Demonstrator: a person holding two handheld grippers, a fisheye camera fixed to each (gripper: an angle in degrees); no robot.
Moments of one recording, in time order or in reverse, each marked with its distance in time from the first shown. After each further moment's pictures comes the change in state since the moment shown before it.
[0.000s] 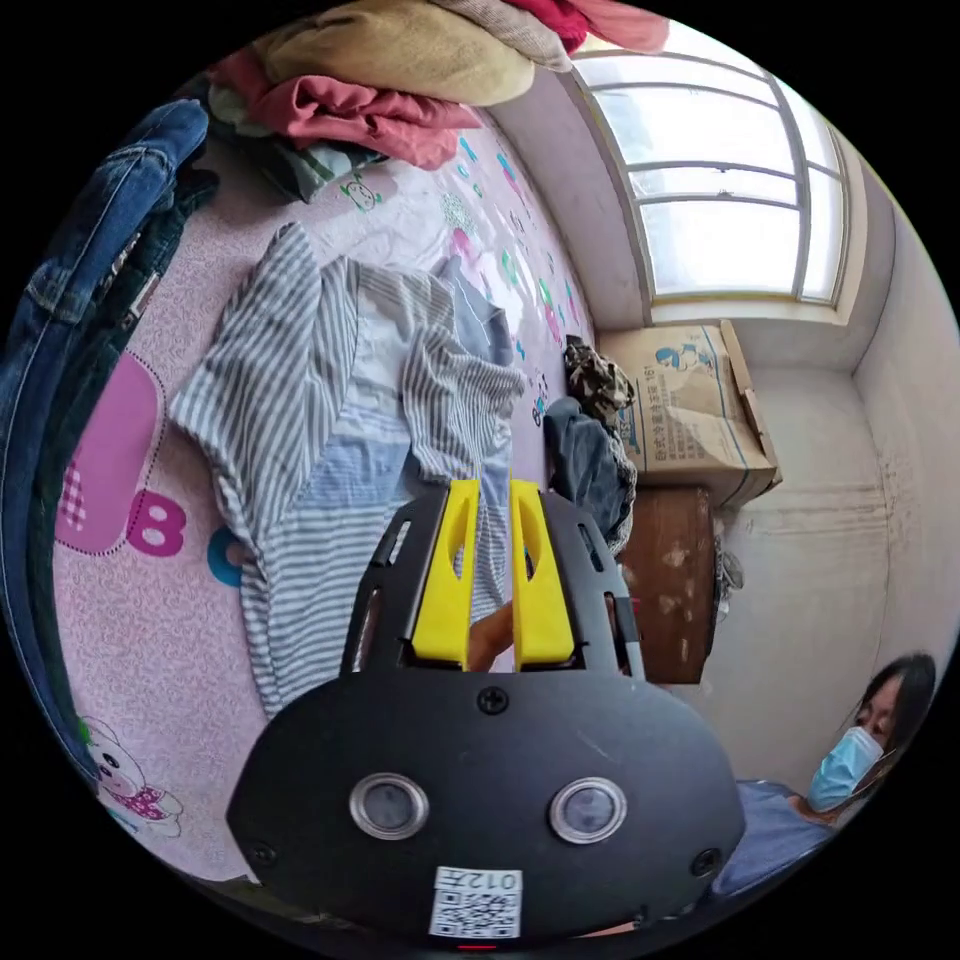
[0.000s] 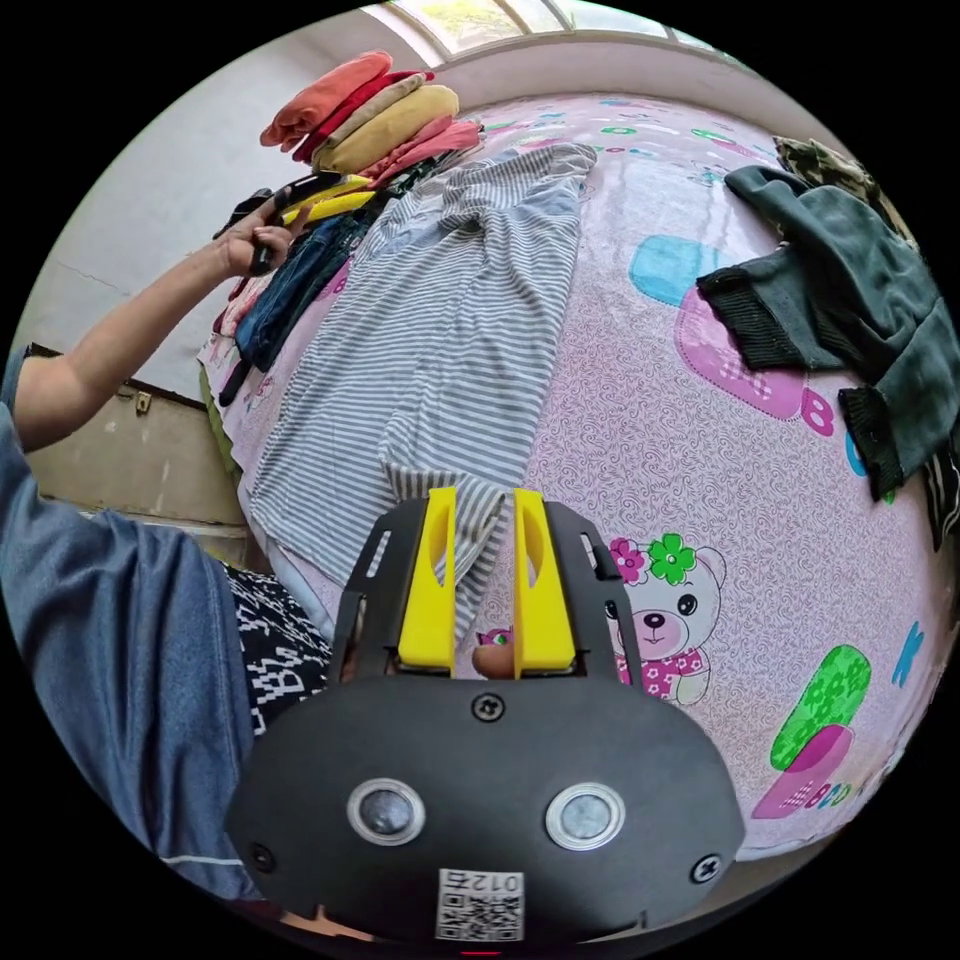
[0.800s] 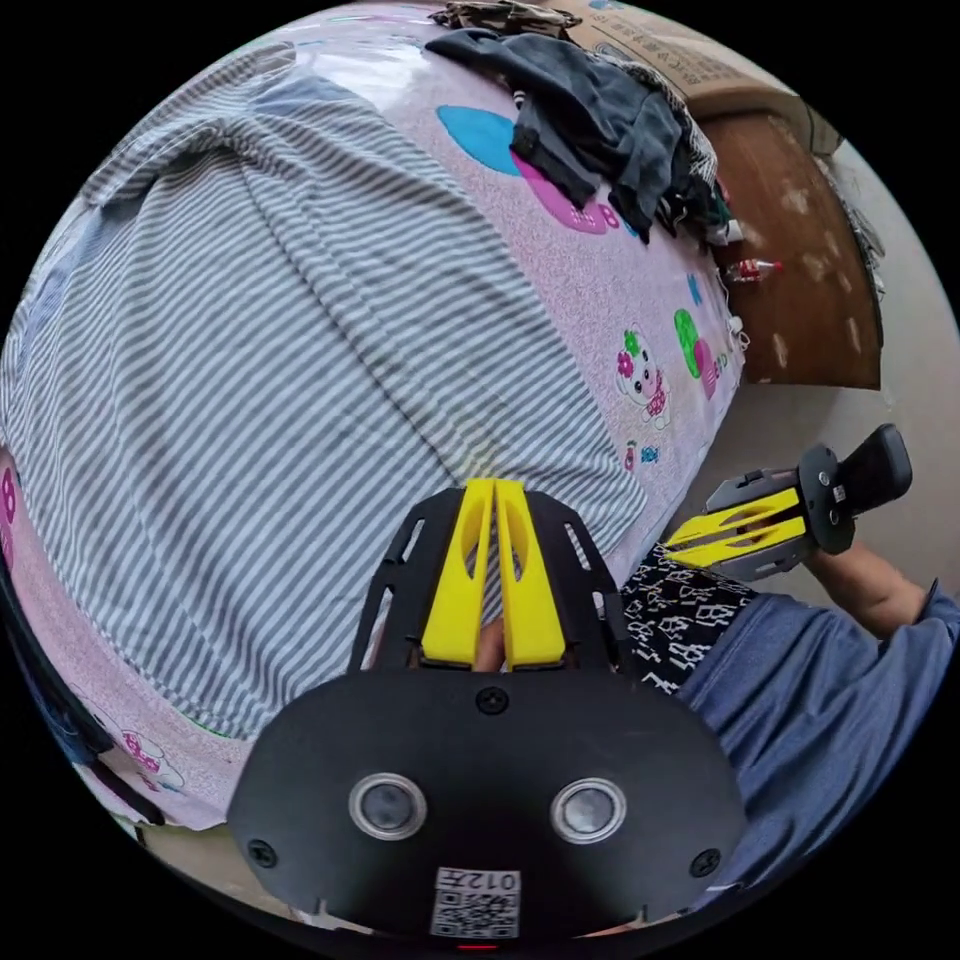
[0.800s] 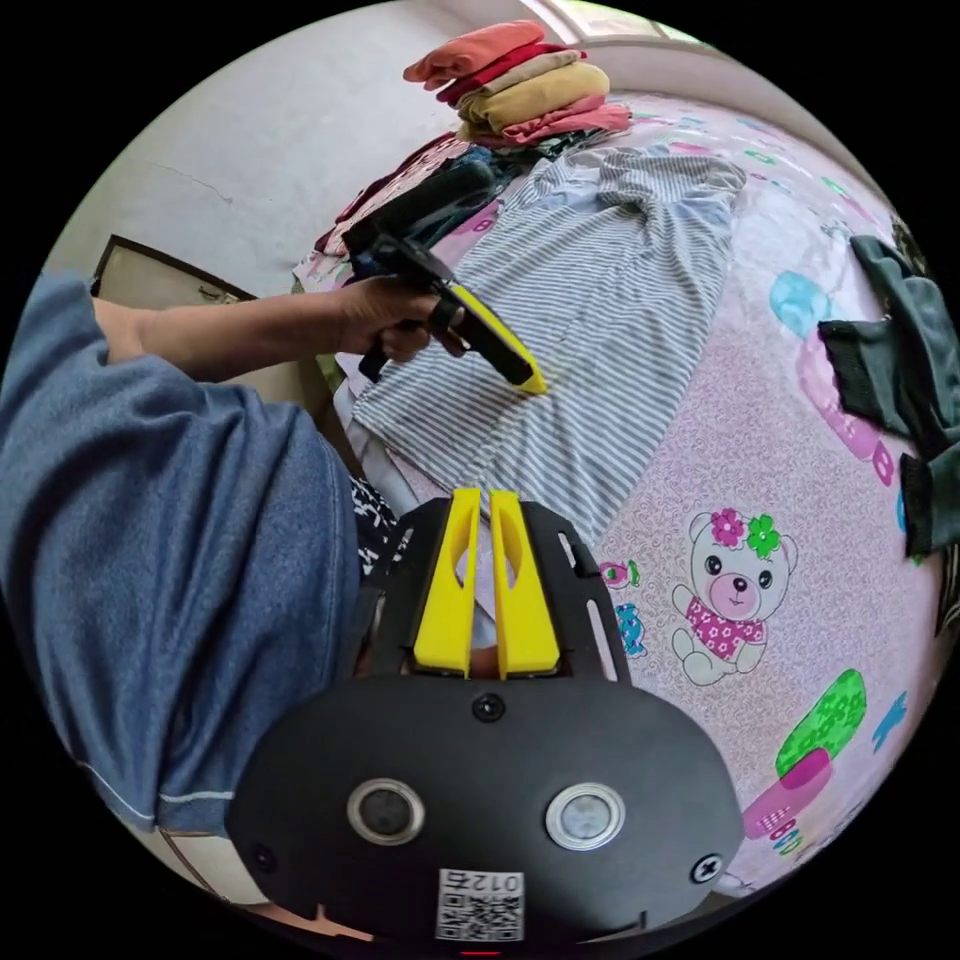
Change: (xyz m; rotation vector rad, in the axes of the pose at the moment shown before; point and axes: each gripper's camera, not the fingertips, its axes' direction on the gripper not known) left arm 0.072 0.280 0.164 -0.656 -0.435 0.455; right arm -0.124 -0.015 0.032 -0.033 -0.089 -0.263
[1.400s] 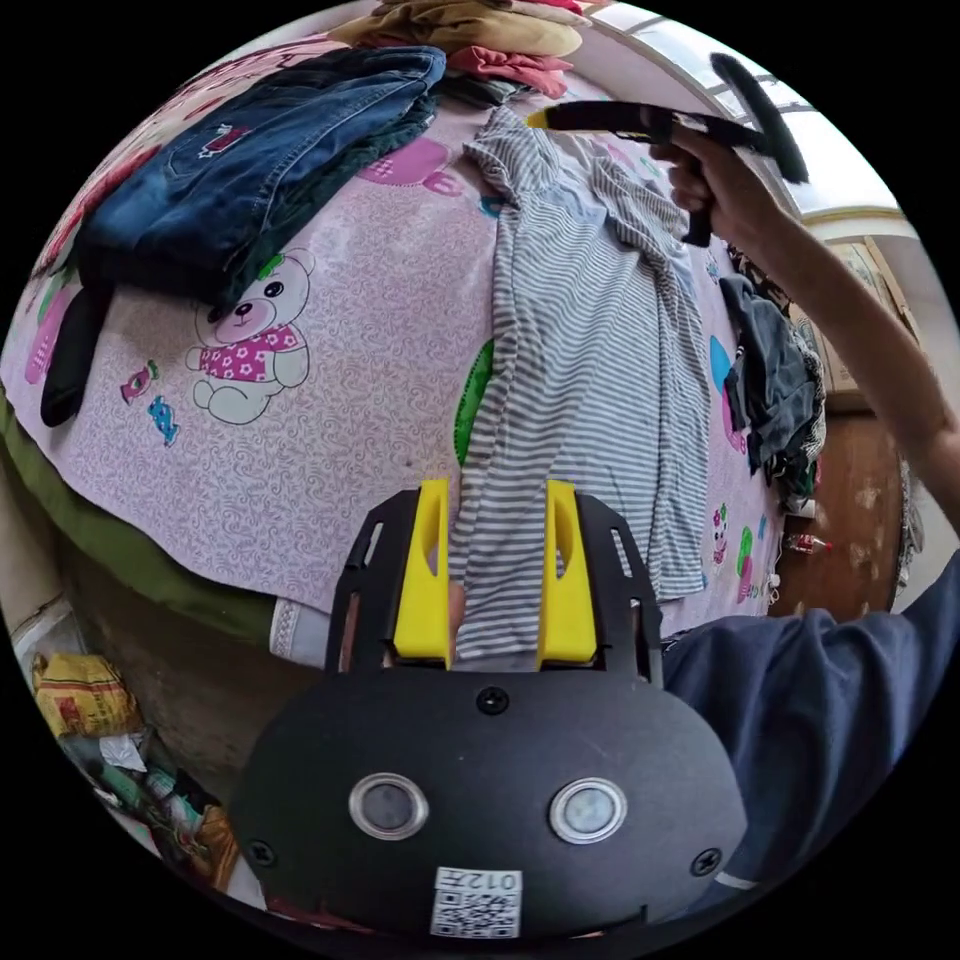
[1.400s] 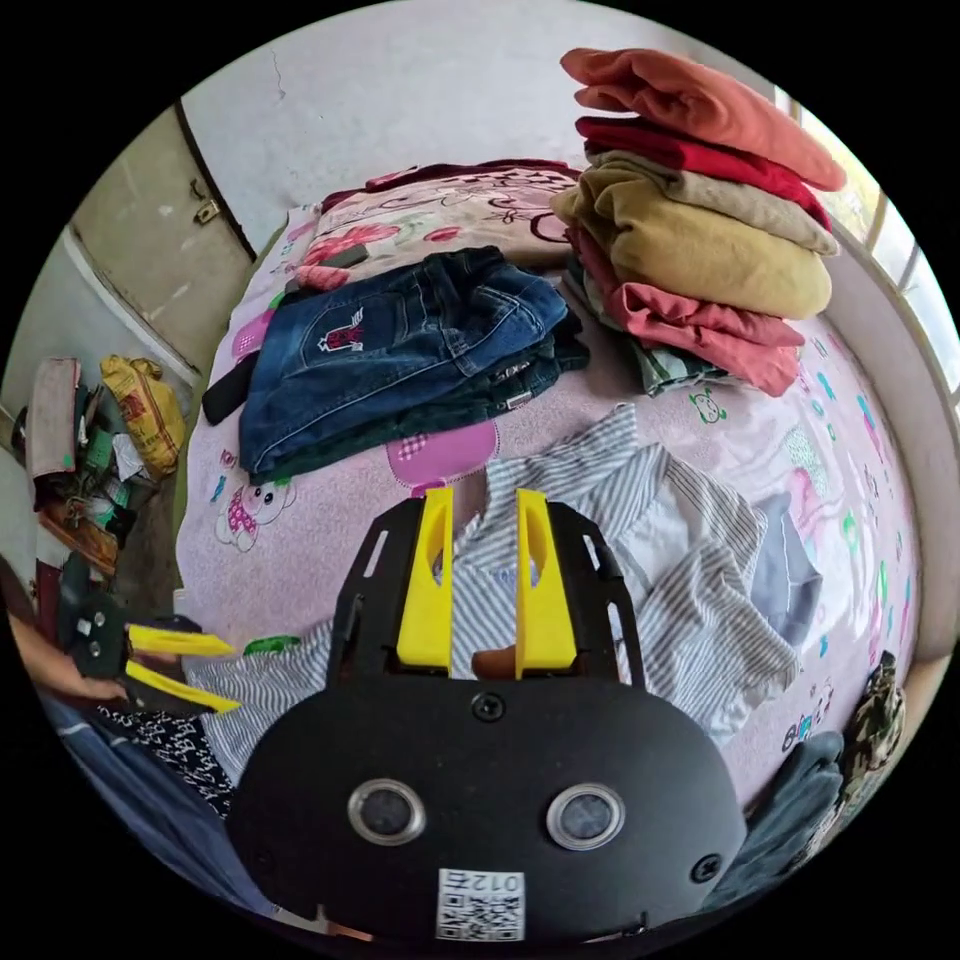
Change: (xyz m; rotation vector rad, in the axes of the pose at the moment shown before) left arm -0.013 0.230 -0.033 0.407 -0.128 -0.677; right arm -0.089 -0.490 0.206 -0.060 0.293 -0.461
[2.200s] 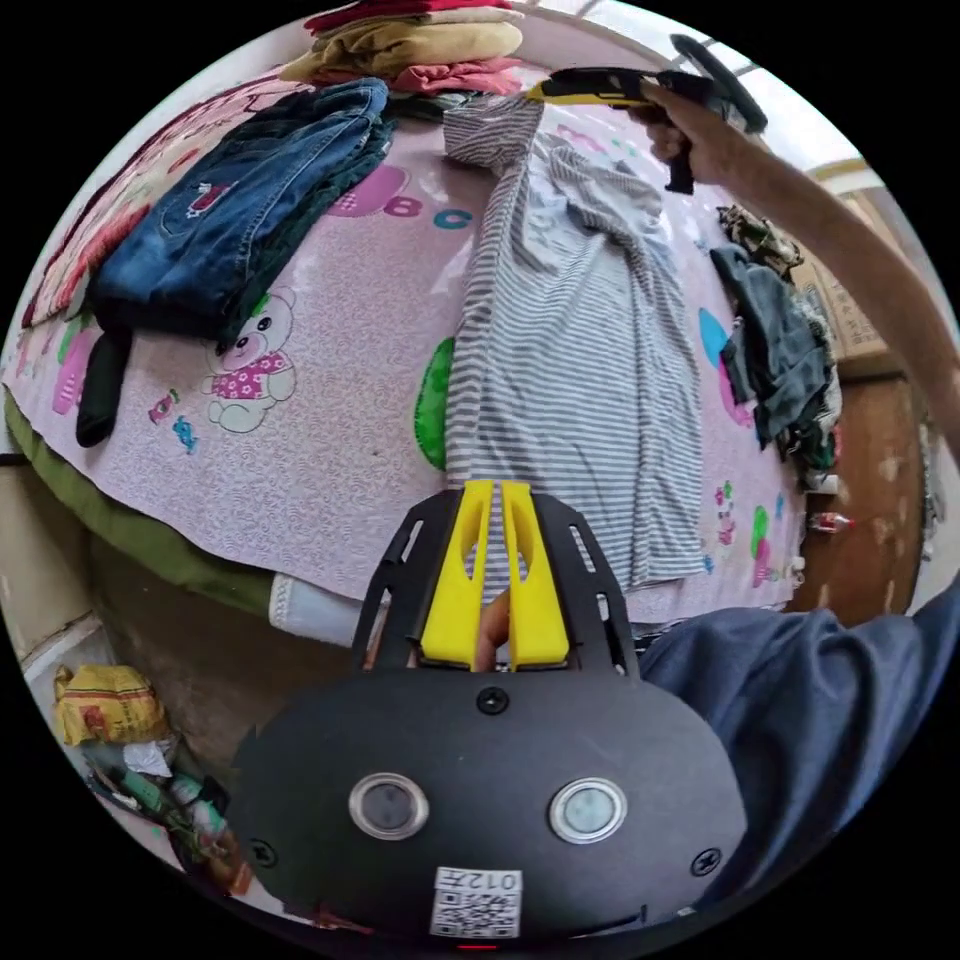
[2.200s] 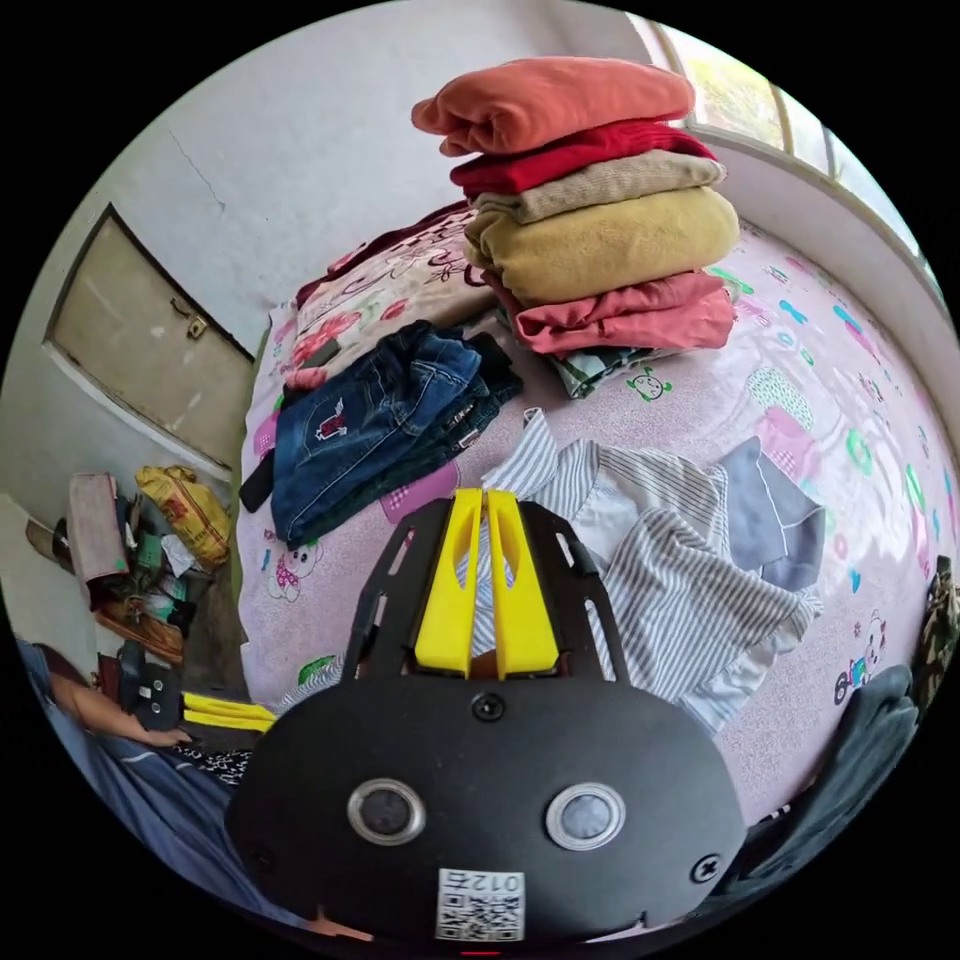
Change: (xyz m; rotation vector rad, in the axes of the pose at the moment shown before) left arm 0.082 0.073 -0.029 0.017 0.055 0.044; right arm 0.169 0.122 -0.046 0.206 -0.199 0.257
